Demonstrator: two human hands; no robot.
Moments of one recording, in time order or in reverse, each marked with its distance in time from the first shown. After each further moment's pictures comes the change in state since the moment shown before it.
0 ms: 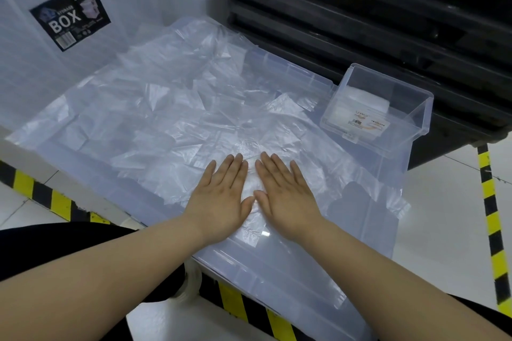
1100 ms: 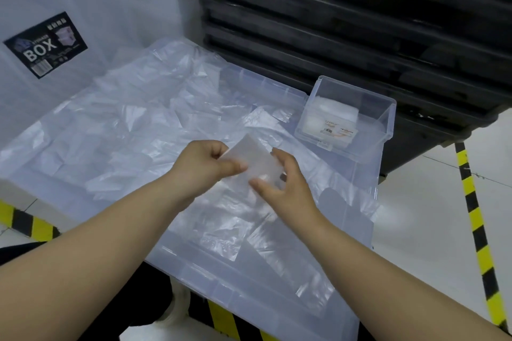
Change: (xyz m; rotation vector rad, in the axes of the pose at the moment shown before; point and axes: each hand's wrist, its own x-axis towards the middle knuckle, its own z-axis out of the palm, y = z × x) left_hand 0.023 0.009 -0.082 -1.238 0.125 -0.259; right_hand -0.013 0.007 -0.046 0.982 0.284 0.366
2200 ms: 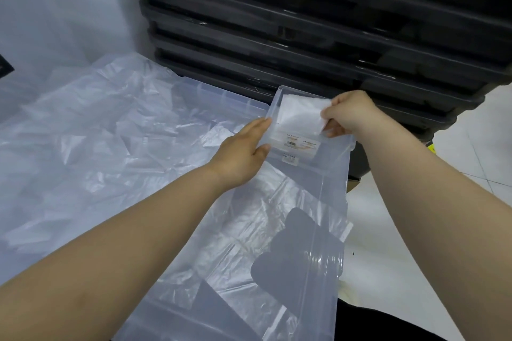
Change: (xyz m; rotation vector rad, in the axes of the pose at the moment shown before) left_hand 0.077 0.043 0.086 0.553 -0.238 0.332; right_hand 0.106 -0.045 -0.158 -0.197 0.268 0.363
